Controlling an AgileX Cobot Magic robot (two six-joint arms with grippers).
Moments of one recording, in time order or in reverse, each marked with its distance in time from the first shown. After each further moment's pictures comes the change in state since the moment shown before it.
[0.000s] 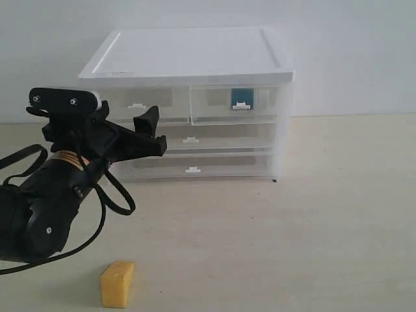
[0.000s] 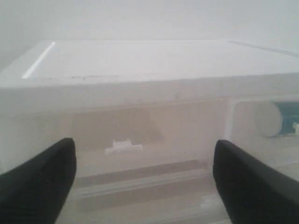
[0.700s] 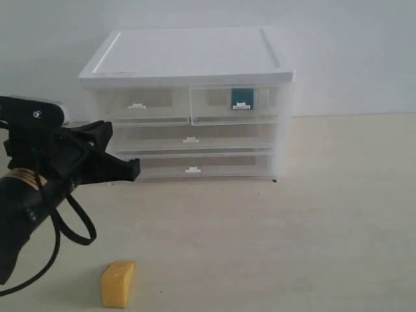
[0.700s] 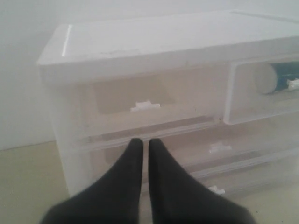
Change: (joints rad) left arm 0.001 -0.190 0.172 -0.033 0.120 0.080; right arm 0.000 0.000 0.000 0.000 0.000 0.000
